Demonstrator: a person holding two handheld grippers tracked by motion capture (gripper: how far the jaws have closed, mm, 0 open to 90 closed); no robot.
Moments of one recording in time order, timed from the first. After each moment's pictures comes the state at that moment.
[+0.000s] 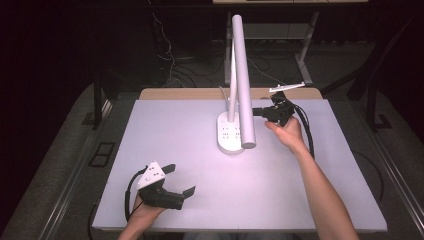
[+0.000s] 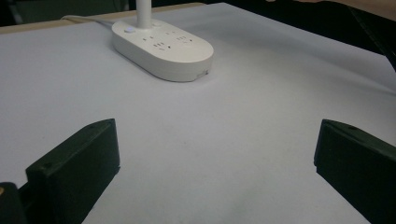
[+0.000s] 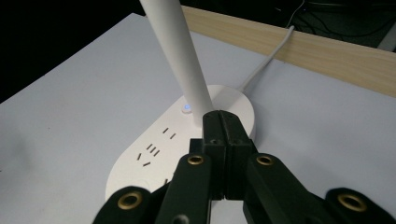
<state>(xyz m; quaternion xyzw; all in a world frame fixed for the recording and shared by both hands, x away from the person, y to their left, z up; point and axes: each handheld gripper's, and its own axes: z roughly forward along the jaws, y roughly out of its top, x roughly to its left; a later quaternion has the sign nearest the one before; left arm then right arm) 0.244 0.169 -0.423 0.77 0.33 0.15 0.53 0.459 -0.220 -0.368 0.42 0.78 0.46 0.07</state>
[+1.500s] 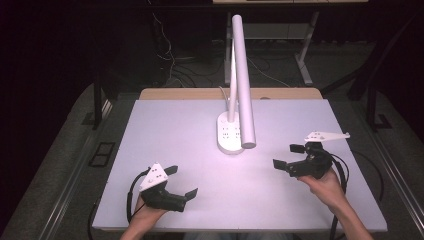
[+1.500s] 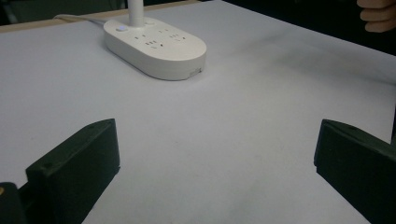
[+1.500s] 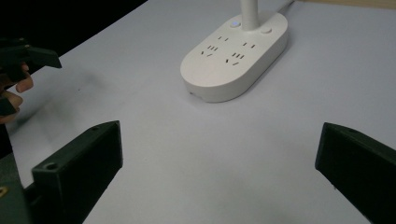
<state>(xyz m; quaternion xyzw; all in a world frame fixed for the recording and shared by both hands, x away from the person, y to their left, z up) 0.240 0.163 -0.424 0.77 0.32 0.14 0.53 0.301 -0.276 -0.381 0.42 0.77 0.48 0.07</state>
